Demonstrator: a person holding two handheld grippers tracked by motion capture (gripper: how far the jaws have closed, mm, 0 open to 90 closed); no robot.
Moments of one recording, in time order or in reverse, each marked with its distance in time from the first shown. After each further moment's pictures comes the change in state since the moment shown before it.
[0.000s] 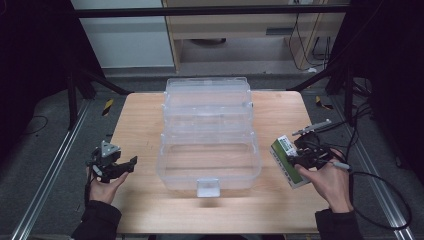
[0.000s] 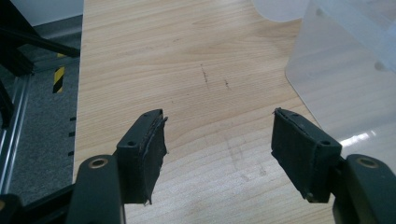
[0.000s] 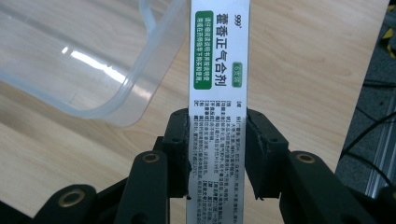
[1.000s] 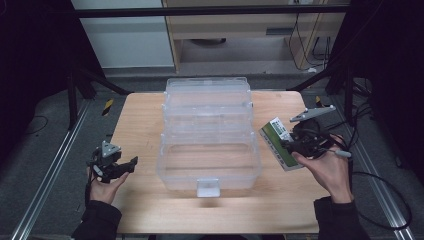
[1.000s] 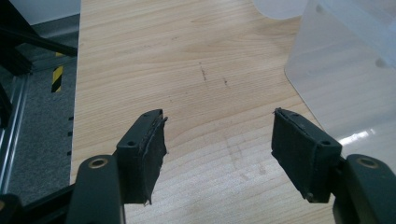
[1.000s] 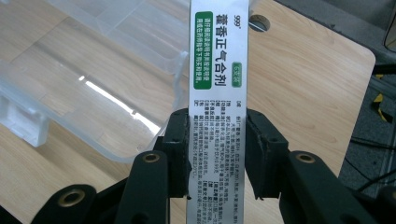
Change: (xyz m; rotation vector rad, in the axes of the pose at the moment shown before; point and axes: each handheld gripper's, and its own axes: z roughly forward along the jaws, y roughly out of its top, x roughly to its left) left arm 0.000 0.000 0.001 0.004 -0.004 0.002; right arm 0.011 0.031 -0.034 -0.165 0.041 -0.113
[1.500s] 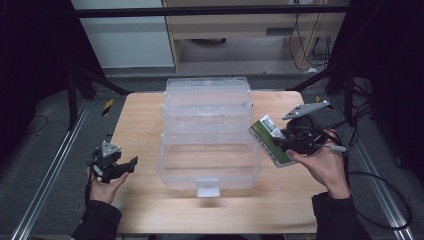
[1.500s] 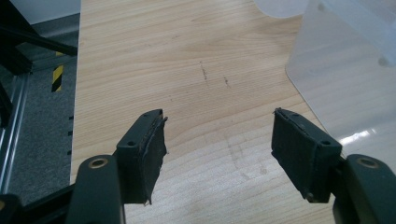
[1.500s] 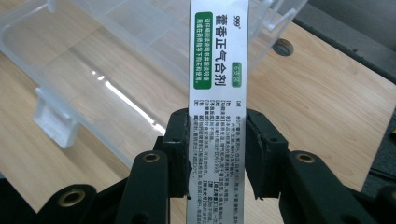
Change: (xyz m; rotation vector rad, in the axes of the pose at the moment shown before) left arm 0.001 -0.001 0.001 0.001 0.002 -0.002; right arm 0.010 0.016 -0.003 -0.039 0.080 -0.082
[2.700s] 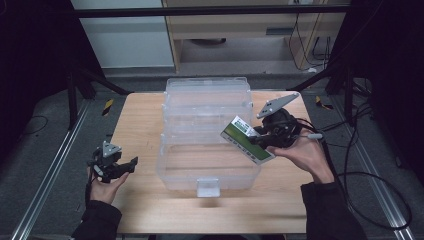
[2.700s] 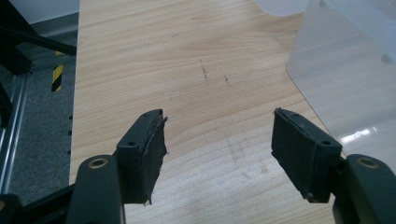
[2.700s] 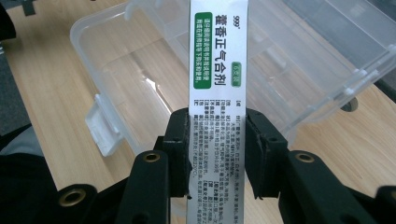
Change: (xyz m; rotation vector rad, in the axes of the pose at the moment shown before) left arm 0.000 0.000 0.002 0.005 0.000 0.006; right arm 0.019 0.035 0.026 -0.027 0.206 -0.209
